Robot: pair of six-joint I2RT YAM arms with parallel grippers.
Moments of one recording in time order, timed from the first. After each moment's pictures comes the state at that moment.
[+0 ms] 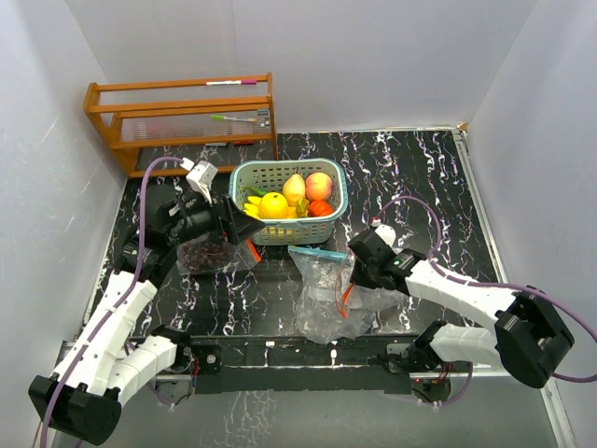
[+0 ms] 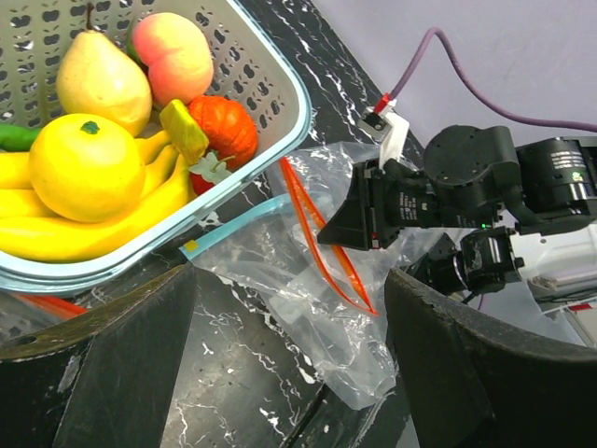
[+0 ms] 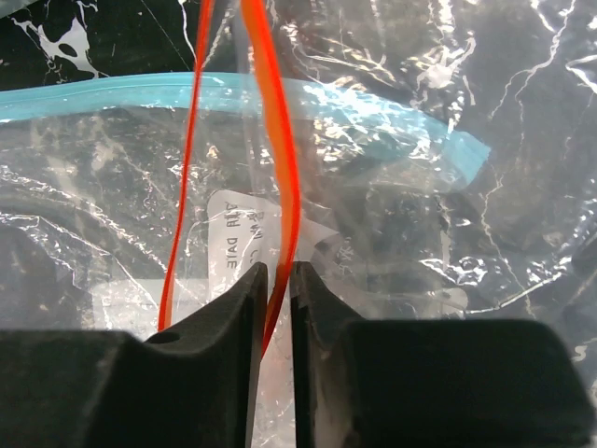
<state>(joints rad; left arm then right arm) -0.31 0.88 0.88 -0.29 0.62 -0.38 0.72 1.17 0.61 -0.49 0.22 0.92</state>
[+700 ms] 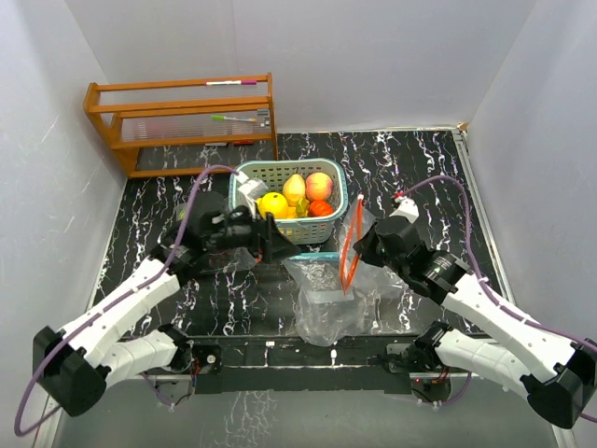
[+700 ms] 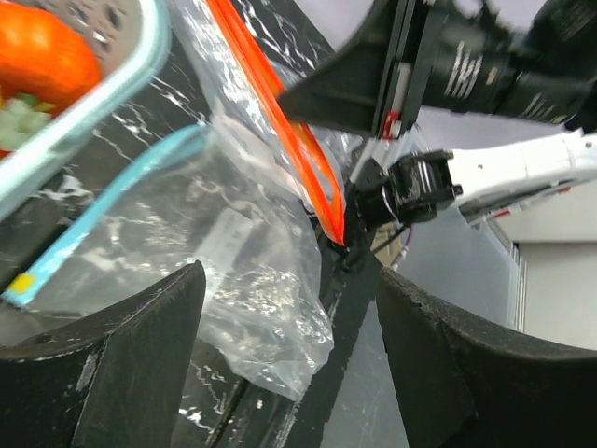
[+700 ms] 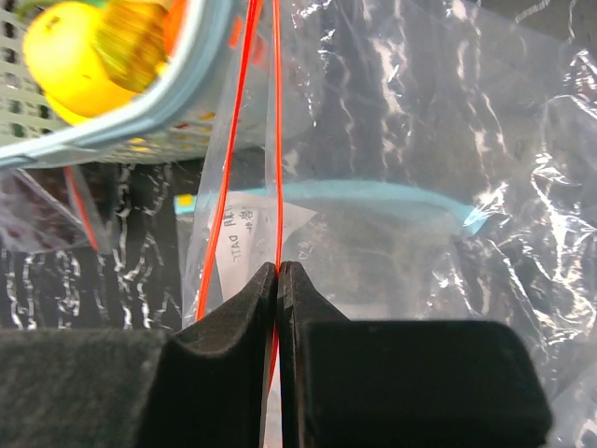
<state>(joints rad) -0.57 1.00 0.84 -0.17 0.64 -0.48 0.72 0.87 0.74 -0.54 0.29 0.85</state>
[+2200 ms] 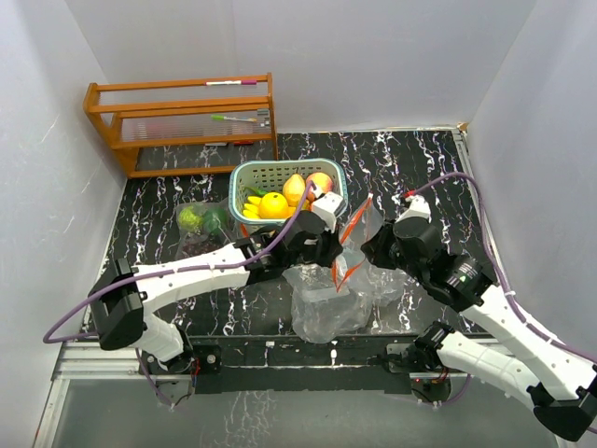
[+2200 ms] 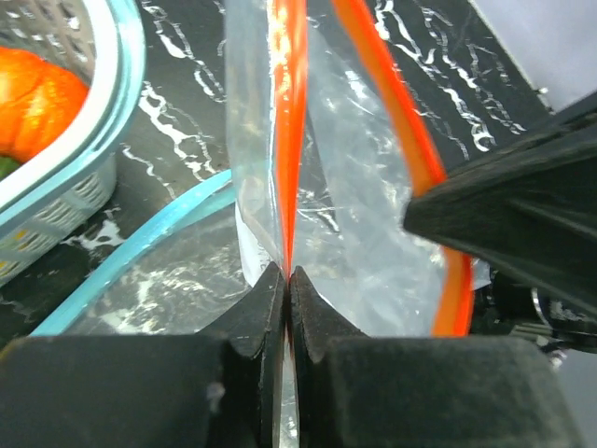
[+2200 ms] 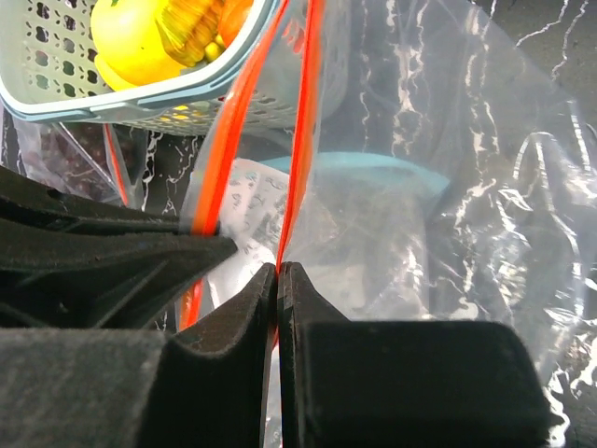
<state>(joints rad) -1.10 1.48 1.11 -0.14 -0.14 -0.45 0.72 0.76 0.85 -0.67 0.24 0.75</state>
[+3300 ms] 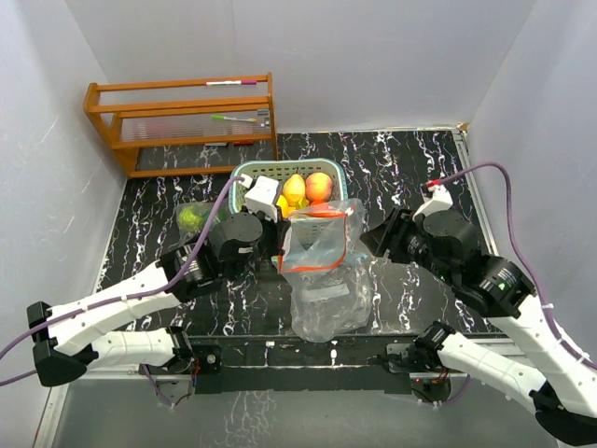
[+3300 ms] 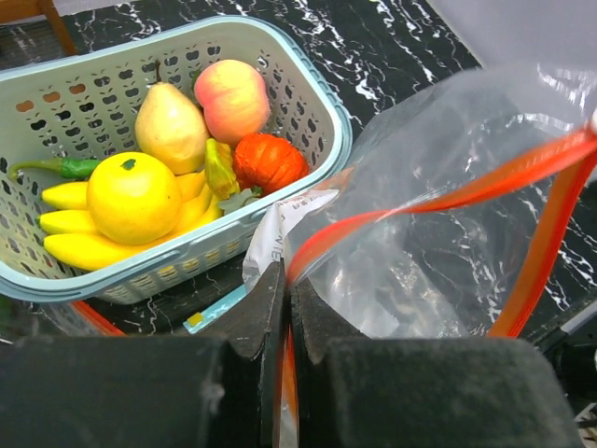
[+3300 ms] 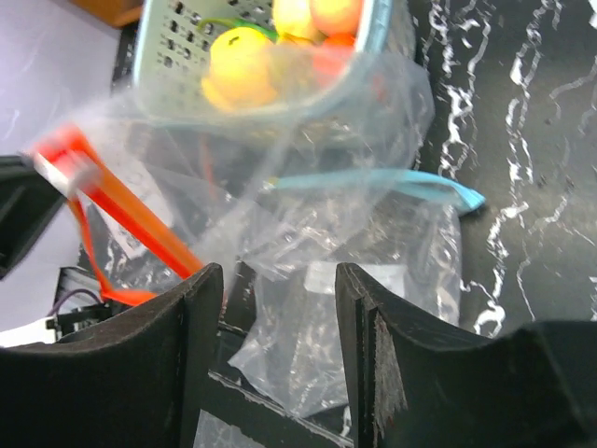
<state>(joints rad) -1.11 1.07 1.08 -0.36 -0.54 -0.34 0.72 0.71 1.05 -0.83 0.19 0.74</state>
